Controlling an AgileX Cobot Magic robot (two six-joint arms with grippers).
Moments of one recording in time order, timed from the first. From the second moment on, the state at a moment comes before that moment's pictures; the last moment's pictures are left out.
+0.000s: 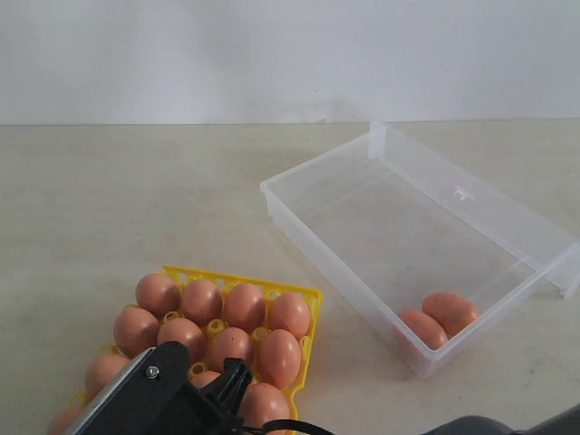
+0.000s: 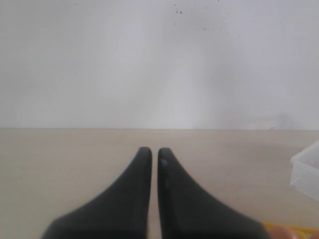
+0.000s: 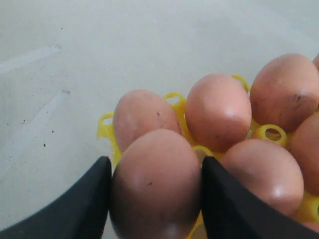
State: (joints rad) left arm -0.02 0.00 0.00 -0.14 0.08 0.13; right arm 1.20 1.90 -0.72 0.35 -0.60 -0.13
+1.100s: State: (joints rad) left arm -0.02 0.00 0.00 -0.14 0.08 0.13; right arm 1.19 1.70 -0.72 0.93 -0.93 -0.62
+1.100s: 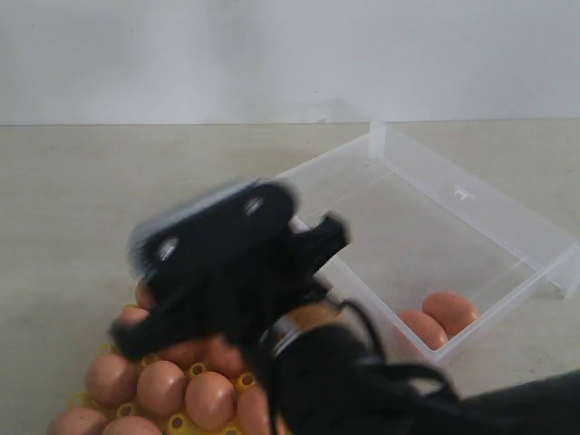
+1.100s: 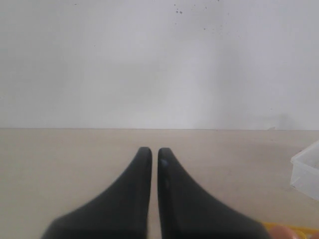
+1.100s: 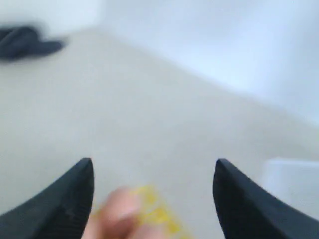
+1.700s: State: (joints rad) left arm -0.02 0.00 0.00 -0.14 0.08 0.13; right arm 0.01 1.60 -0.96 1.53 0.21 -1.59
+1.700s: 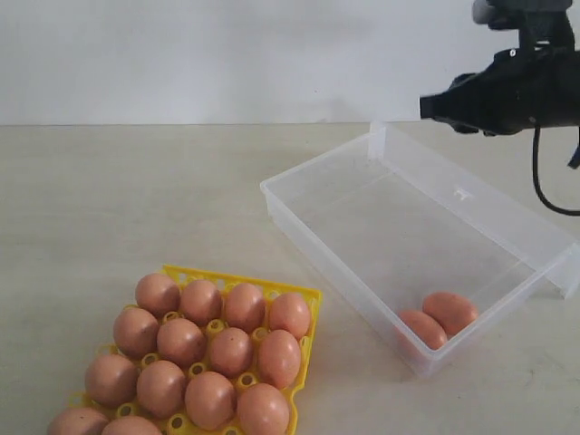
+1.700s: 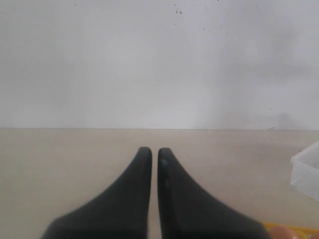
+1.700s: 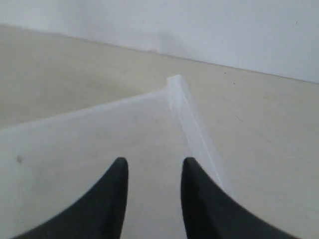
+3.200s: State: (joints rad) left arm -0.02 0.00 0.00 -0.14 0.08 0.13; right arm 0.25 1.45 -1.10 0.18 1.09 -0.35
